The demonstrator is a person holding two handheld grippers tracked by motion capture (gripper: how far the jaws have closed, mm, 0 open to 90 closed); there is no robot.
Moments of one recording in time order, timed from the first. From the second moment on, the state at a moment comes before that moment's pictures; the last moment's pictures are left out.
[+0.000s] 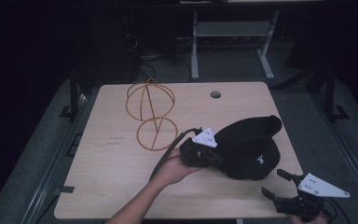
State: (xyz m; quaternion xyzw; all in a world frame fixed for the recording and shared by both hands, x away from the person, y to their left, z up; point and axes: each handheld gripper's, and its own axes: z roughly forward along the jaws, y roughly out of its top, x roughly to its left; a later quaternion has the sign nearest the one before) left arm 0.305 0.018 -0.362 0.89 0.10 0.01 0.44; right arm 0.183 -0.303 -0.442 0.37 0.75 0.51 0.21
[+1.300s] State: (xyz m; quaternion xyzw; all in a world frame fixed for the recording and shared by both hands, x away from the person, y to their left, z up) left arm 0.300 0.014 -0.339 0.88 0.08 -0.01 0.47; right arm 0.216 -0.276 -0.435 0.30 0.77 0.52 0.21
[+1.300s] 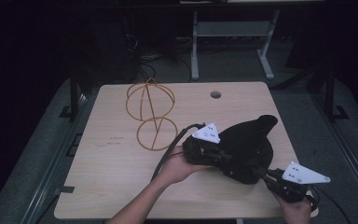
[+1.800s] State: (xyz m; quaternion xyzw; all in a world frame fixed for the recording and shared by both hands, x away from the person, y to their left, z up) left arm 0.295 0.025 -0.337 0.89 0.09 0.02 0.45; right arm 0.217 -0.278 -0.432 0.31 0.76 0.53 0.20
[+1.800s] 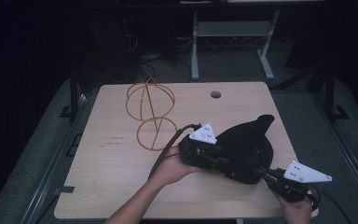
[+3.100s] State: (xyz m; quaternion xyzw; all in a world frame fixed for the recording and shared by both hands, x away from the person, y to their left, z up) left arm 0.284 0.109 -0.364 0.87 0.15 0.05 0.46; right arm 0.242 -0.295 -0.388 0.34 0.75 0.54 0.18
